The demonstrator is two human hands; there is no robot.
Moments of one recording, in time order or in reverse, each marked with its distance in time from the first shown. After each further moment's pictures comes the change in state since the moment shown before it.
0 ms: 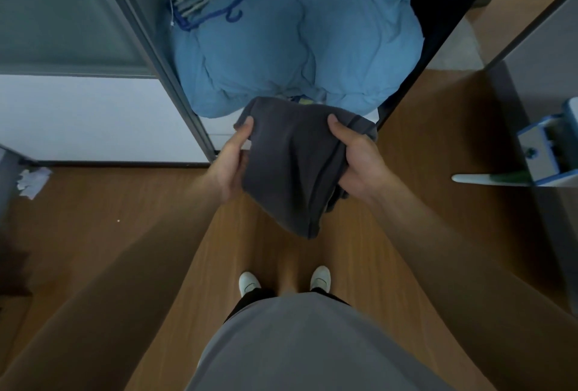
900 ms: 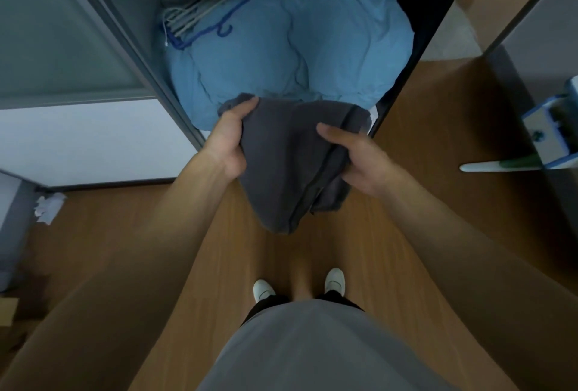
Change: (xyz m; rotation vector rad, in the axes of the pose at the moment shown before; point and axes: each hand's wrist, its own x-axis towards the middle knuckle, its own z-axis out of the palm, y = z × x) left_hand -0.012 0.056 0.050 -0.044 0.062 0.142; right_hand 0.002 -0.015 -0.021 -0.117 -0.201 -0.025
